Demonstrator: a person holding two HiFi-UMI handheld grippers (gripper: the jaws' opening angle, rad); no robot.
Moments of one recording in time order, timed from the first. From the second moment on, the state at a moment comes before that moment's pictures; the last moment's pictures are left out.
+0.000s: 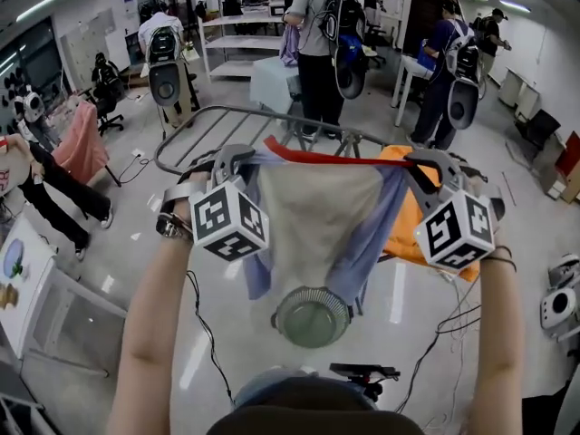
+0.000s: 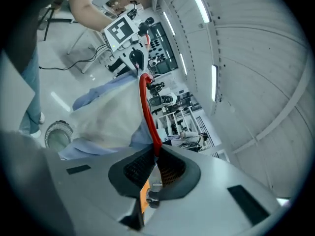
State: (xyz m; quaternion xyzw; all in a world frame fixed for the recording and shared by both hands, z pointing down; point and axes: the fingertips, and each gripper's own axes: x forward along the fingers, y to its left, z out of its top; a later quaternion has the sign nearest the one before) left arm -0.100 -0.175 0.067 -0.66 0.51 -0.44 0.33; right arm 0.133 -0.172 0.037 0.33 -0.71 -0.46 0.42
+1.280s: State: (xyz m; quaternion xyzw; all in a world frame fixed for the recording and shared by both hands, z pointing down) left arm -0.243 -0.303 -0.039 -0.51 0.48 -0.44 0.56; right arm -0.004 -0.286 -0.058 0.46 -0.53 -0.56 0.45
